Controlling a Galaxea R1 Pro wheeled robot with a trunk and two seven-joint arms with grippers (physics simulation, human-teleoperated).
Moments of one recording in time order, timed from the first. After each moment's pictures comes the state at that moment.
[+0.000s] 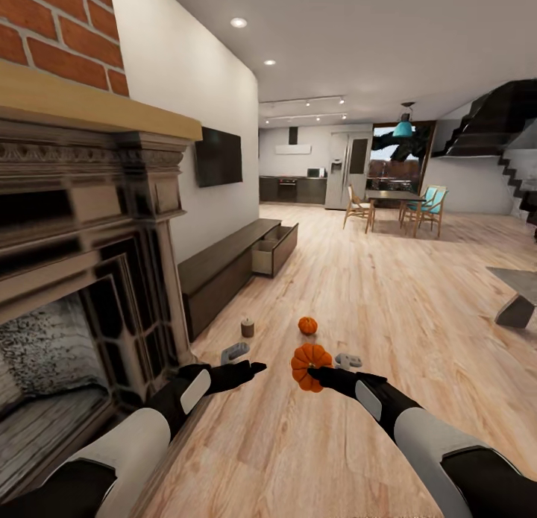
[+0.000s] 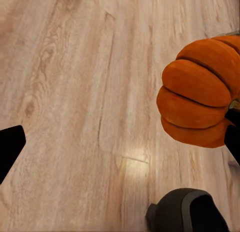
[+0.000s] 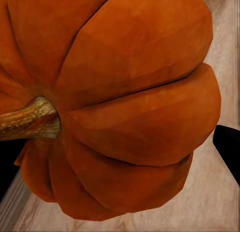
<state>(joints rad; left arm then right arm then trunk) -0.82 -0.10 -0.18 -0.37 0.55 0.45 -0.29 -0.86 -0.02 0.21 -0.21 -0.44 0.21 0.26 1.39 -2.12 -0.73</state>
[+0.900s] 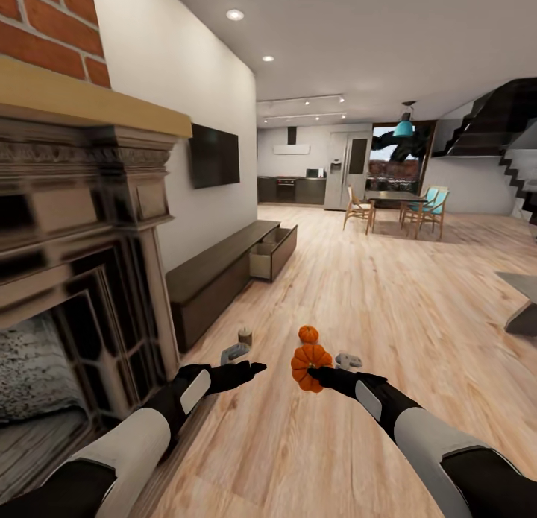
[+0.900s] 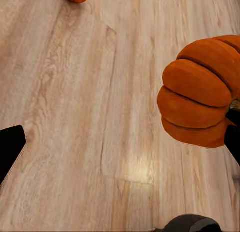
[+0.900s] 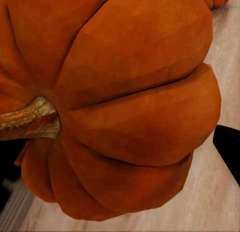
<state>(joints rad) -0.82 -0.10 -0.18 -0.37 0.55 0.45 -0.29 -0.86 -0.02 0.21 -0.21 -0.44 0.21 0.26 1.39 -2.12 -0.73</state>
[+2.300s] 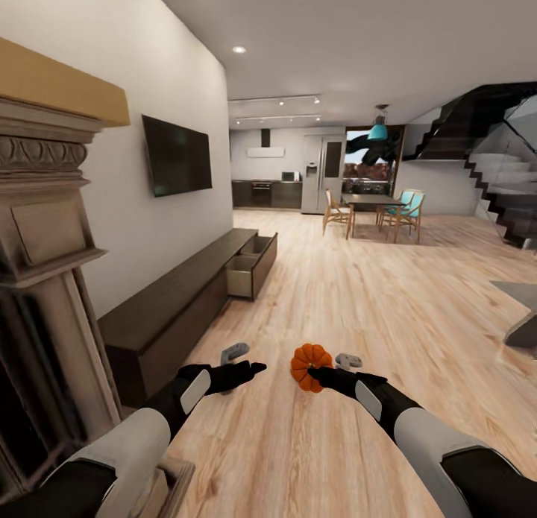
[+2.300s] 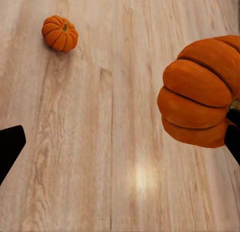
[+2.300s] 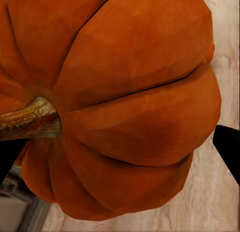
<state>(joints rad) -0.82 -0.10 -0.18 -0.37 0.55 0.45 -0.28 -0.86 -0.02 0.21 -0.21 -0.44 0.21 0.26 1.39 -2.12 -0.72</state>
